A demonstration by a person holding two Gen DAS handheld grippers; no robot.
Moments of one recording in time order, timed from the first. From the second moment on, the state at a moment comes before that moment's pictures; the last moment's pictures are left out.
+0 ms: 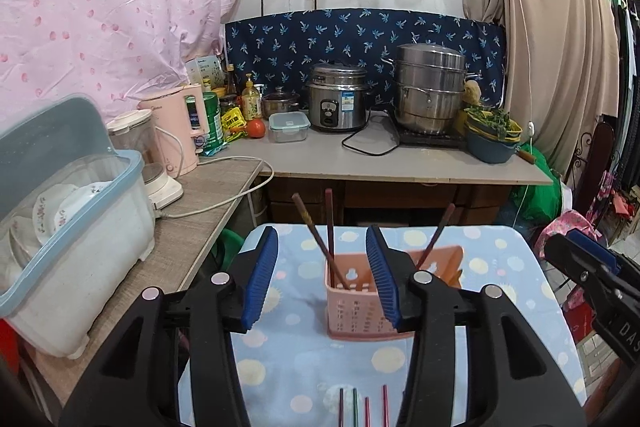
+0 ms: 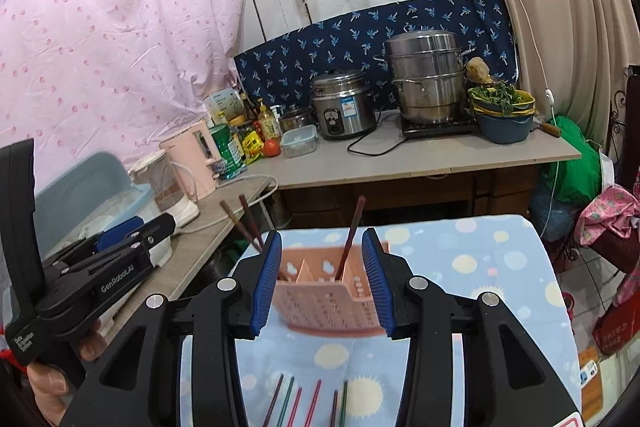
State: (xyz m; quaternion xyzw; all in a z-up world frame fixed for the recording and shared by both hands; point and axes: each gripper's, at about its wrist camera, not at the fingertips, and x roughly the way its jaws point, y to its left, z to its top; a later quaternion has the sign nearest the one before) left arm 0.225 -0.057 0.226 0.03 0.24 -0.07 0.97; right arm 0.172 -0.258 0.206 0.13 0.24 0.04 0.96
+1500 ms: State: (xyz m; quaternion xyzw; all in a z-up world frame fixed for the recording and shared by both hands) left arm 0.086 -0.013 0.031 0.02 0.43 -0.09 0.90; right arm 0.026 -0.215 0.007 0.11 0.44 0.02 0.89
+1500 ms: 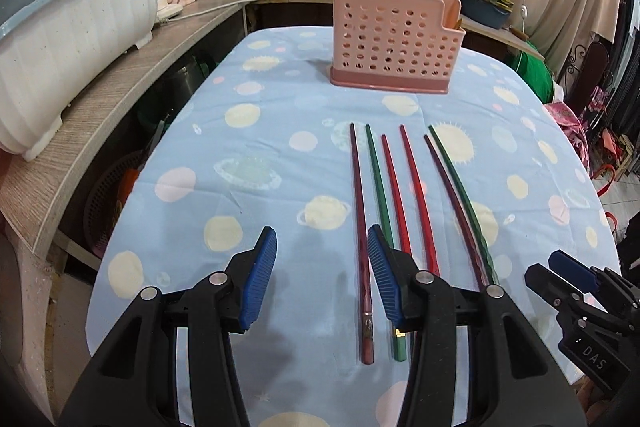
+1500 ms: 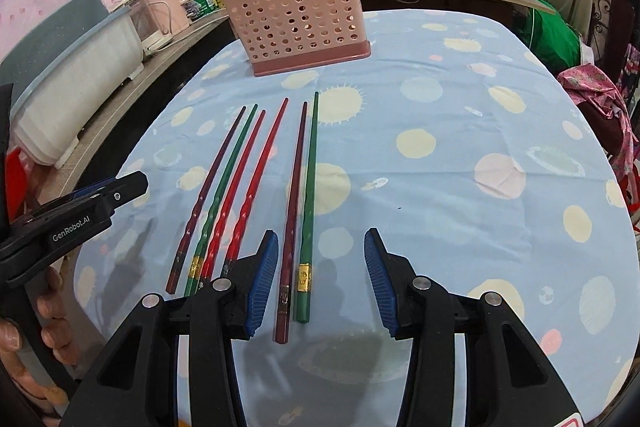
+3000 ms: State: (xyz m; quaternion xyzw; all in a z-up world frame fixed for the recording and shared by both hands) left arm 0.072 -0.028 -0.024 0.04 0.49 -0.11 0.87; right arm 0.030 -0.206 -0.025 0.09 0.47 0.02 0.88
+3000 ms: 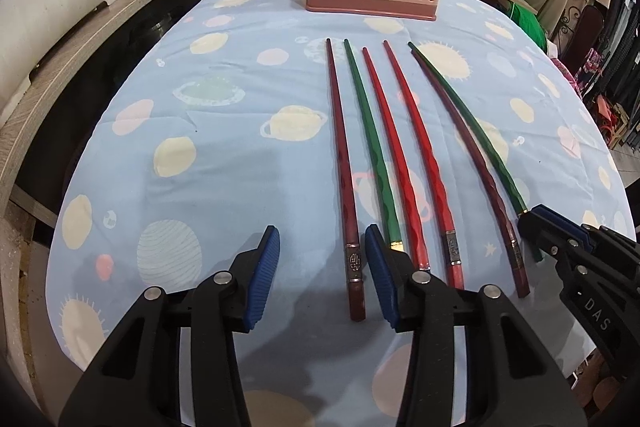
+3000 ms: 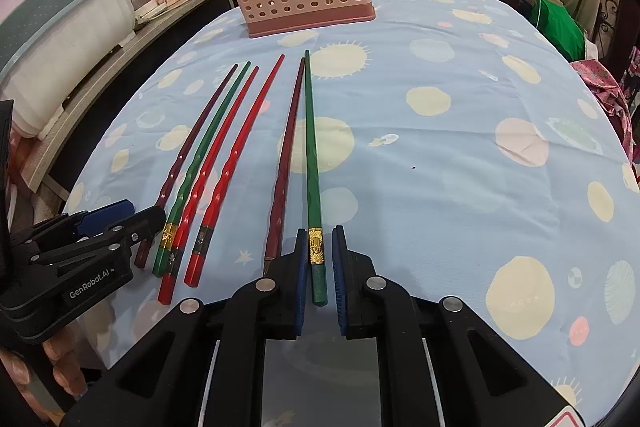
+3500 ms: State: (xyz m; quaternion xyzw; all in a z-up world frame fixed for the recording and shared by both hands) left arm 0.071 -0.029 -0.023 0.05 0.49 -0.12 0.86; right arm 0.031 -0.204 -0.025 0.08 0.47 0.01 0.88
